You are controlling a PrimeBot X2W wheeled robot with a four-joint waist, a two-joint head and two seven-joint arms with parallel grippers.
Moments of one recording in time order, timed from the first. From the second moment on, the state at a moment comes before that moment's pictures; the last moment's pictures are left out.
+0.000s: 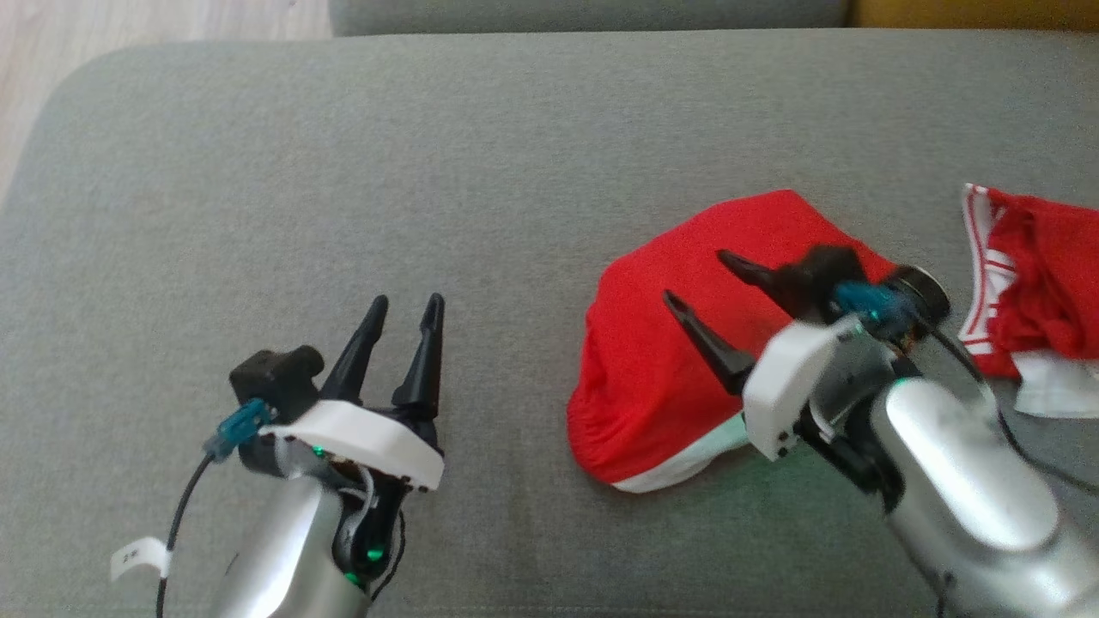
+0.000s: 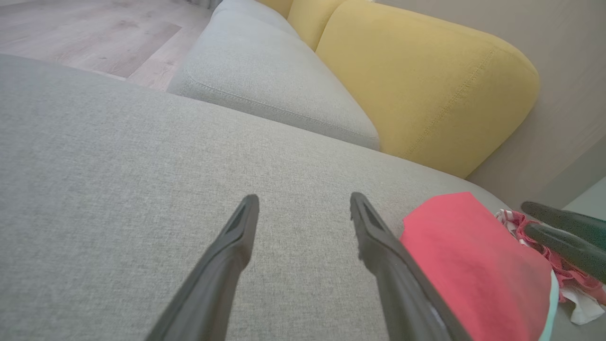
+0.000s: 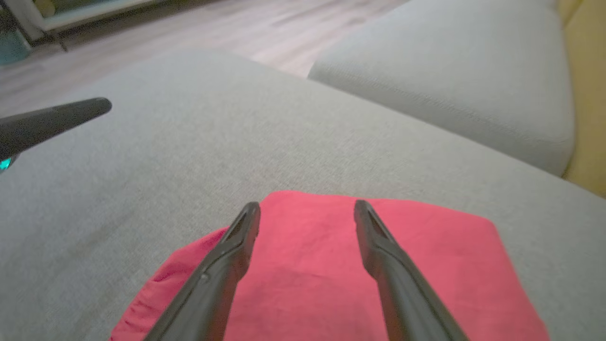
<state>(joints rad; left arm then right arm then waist) -0.26 0.04 -0.32 0.42 -0.48 -0.10 -0.25 -0.40 -0.31 0.55 0.17 0.32 0.13 0.28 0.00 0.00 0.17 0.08</state>
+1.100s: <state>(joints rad) -0.31 0.04 -0.40 0.41 -0.55 -0.08 -0.25 -0.83 -0.46 1.02 0.57 0.69 0.13 0.46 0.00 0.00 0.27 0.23</state>
